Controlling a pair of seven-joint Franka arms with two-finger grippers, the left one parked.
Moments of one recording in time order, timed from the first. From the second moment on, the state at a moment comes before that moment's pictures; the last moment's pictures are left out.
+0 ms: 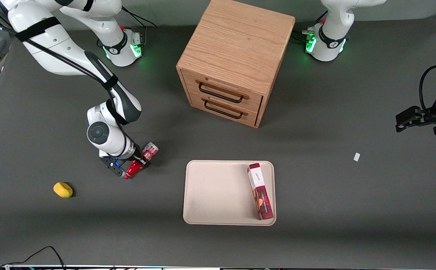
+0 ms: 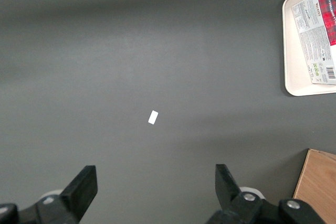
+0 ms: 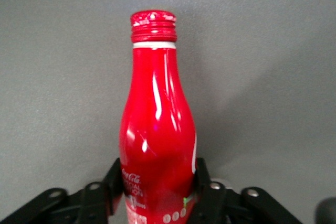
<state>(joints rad) -0.04 0.55 0.31 -2.01 -0.22 2.53 1.12</state>
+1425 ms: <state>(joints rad) 0.18 0.94 0.39 -1.15 -0.24 2.25 0.50</state>
